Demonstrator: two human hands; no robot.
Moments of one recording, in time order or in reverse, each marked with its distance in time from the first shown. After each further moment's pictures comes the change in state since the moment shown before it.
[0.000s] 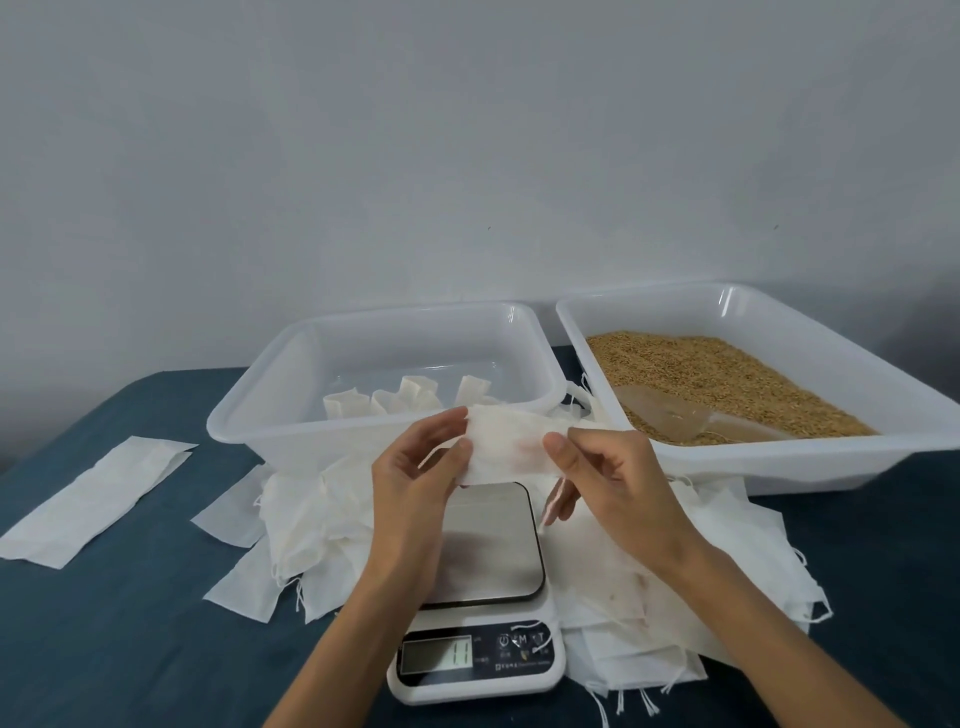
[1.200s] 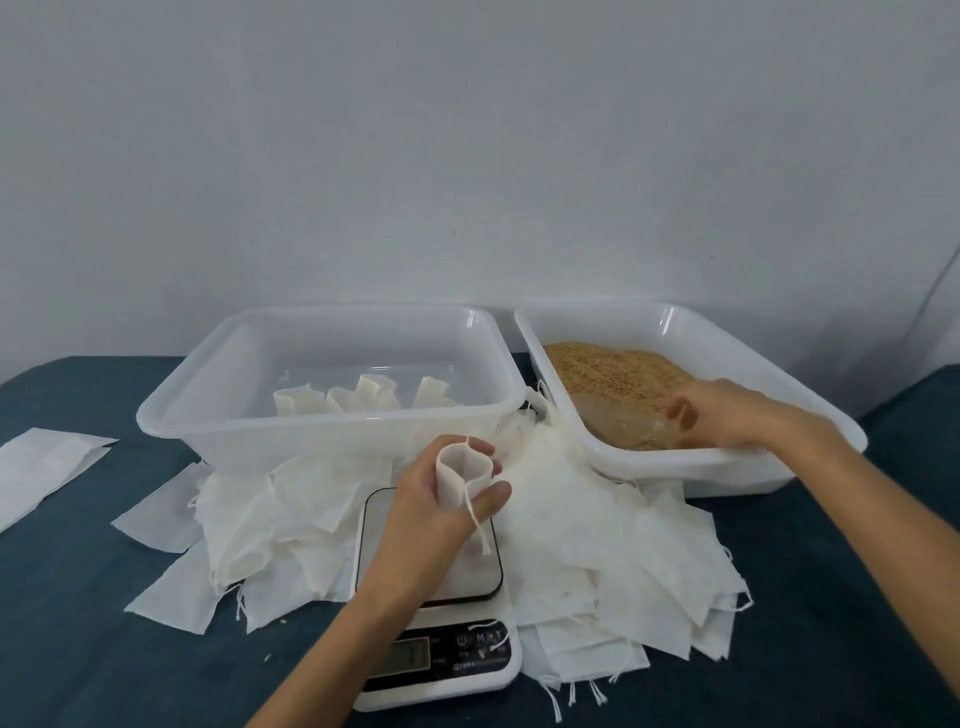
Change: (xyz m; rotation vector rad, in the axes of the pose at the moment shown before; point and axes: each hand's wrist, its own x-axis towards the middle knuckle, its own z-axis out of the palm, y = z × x) left_hand -0.020 0.000 0.016 0.313 -0.279 0.001; right_hand 0.060 -0.003 -0.179 -1.315 -0.345 0.678
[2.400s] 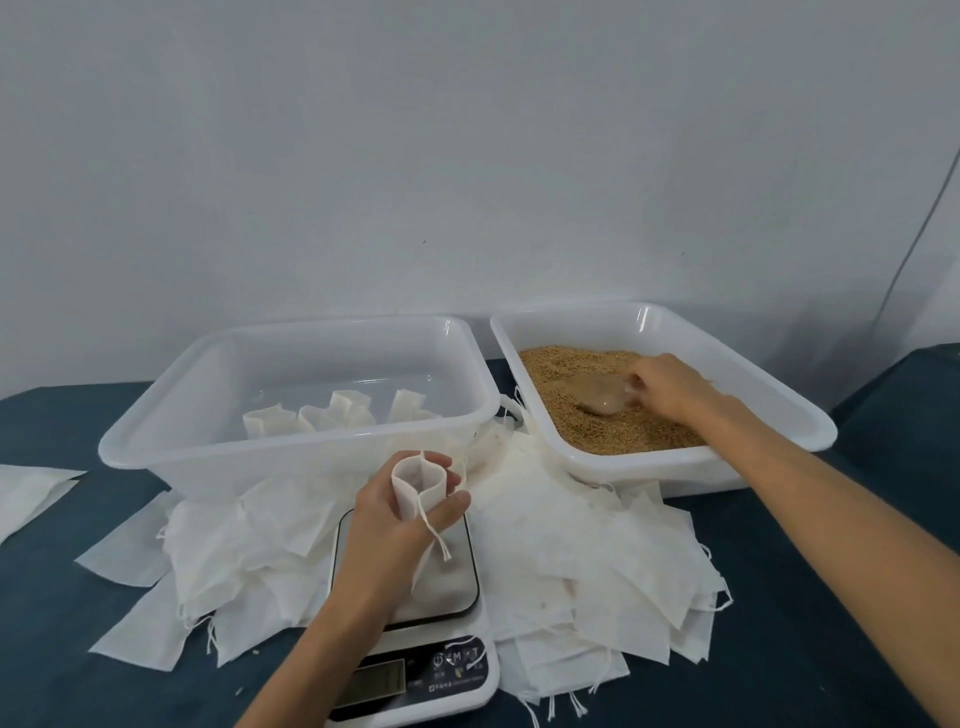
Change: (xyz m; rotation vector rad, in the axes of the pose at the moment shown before) left_hand 0.001 0.002 -0.001 -0.059 0.050 -0.045; right_hand 0.080 0.017 0.022 0.035 0.363 -0.087
